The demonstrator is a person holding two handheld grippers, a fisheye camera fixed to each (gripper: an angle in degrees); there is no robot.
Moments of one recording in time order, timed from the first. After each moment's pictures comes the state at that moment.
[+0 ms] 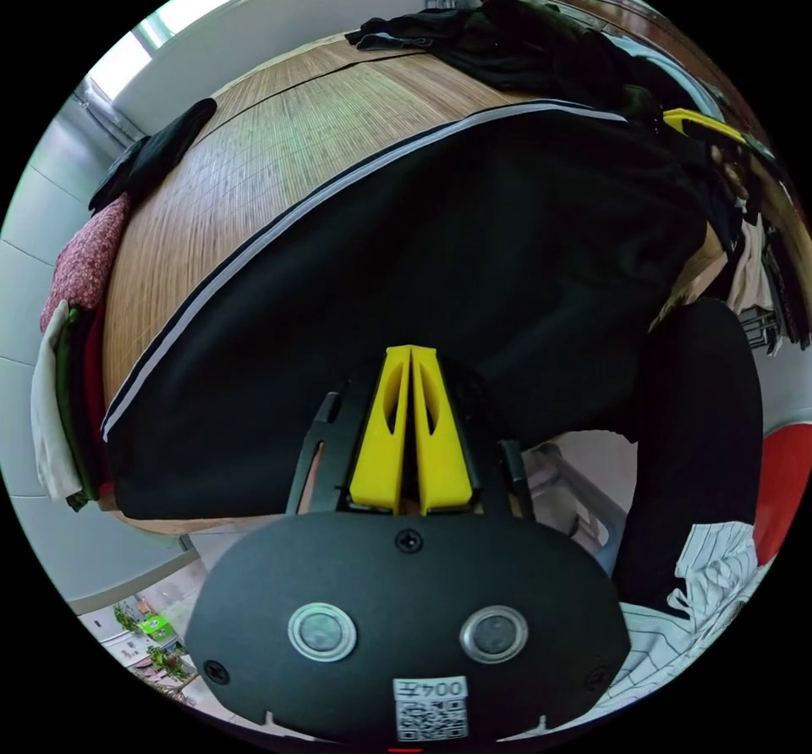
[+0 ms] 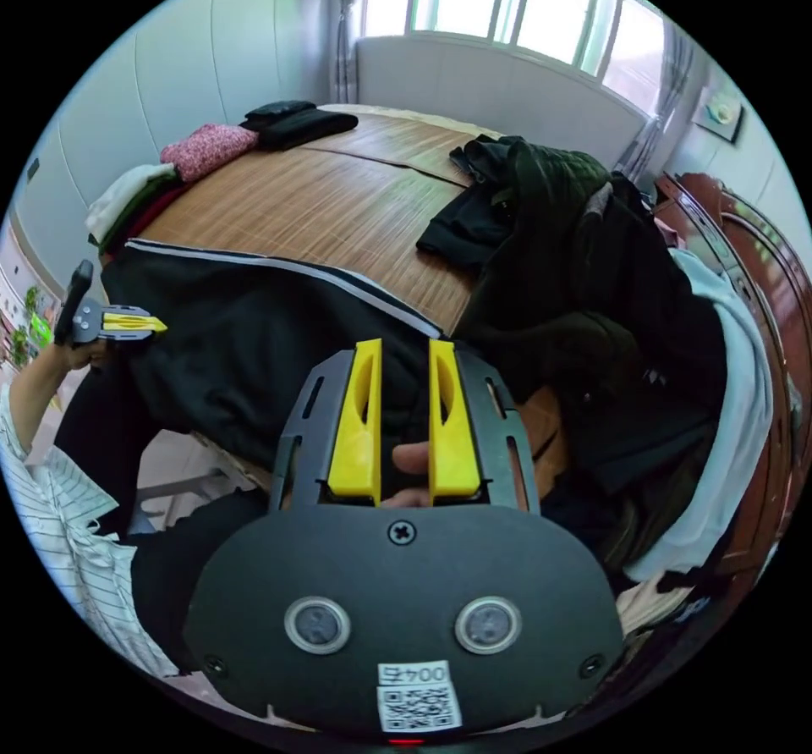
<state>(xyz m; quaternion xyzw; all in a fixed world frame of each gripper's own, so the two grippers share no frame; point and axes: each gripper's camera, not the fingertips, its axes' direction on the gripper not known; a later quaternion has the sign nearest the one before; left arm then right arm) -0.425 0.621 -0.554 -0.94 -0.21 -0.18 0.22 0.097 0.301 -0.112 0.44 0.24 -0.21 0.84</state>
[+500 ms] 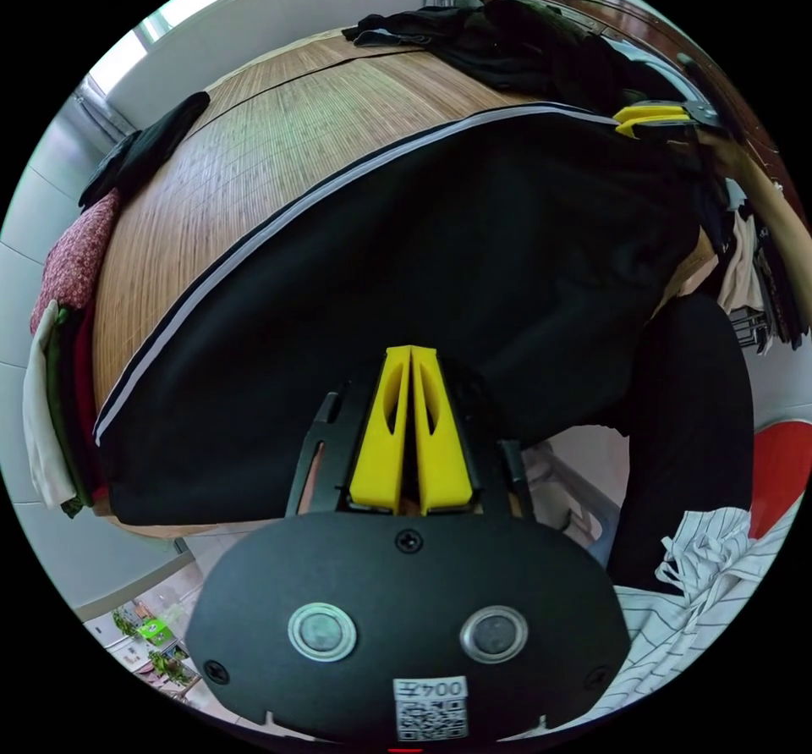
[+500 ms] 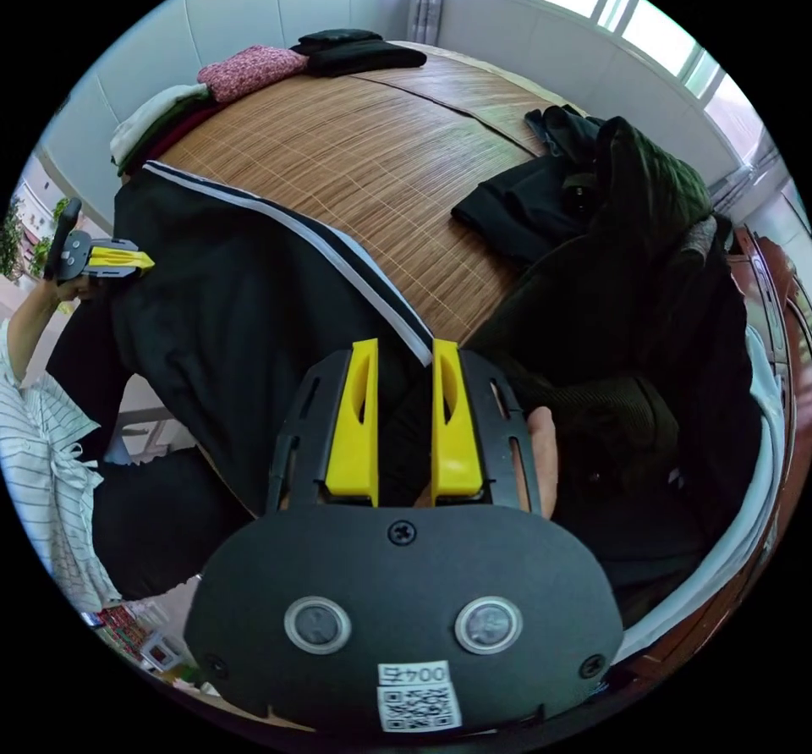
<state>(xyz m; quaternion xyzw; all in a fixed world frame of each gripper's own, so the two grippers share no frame) -0.421 0.602 -0.504 -0.94 -0.20 -0.19 0.21 0.116 0.206 -0.129 0.32 0.27 -0.31 0.86</state>
